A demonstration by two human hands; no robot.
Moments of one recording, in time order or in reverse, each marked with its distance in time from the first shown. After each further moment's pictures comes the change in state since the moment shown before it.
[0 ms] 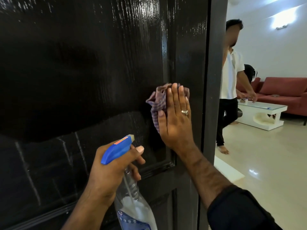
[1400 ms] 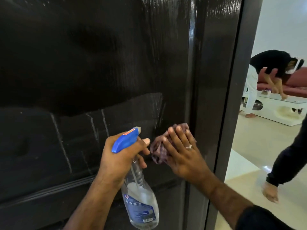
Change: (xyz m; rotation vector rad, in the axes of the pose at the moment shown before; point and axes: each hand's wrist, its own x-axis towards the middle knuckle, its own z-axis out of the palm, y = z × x) left_hand -0.014 -0.025 -0.033 0.025 0.096 -0.027; right_hand -0.140 0.001 0.021 -0.057 -0.174 -0.450
